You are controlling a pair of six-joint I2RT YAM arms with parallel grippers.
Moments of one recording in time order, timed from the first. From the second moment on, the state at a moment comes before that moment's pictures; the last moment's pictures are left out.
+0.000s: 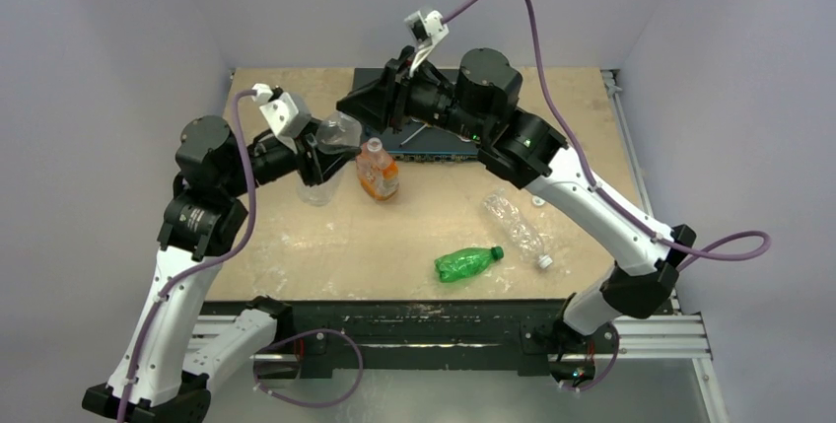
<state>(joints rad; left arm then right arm) -0.29 0.87 1.23 -0.38 0.68 0.06 0.93 1.56 1.88 -0.25 -0.20 0.40</state>
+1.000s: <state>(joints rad) -0.30 0.92 1.29 -0.19 1.36 -0.30 0.92 1.40 1.77 -0.05 -0.81 0.21</state>
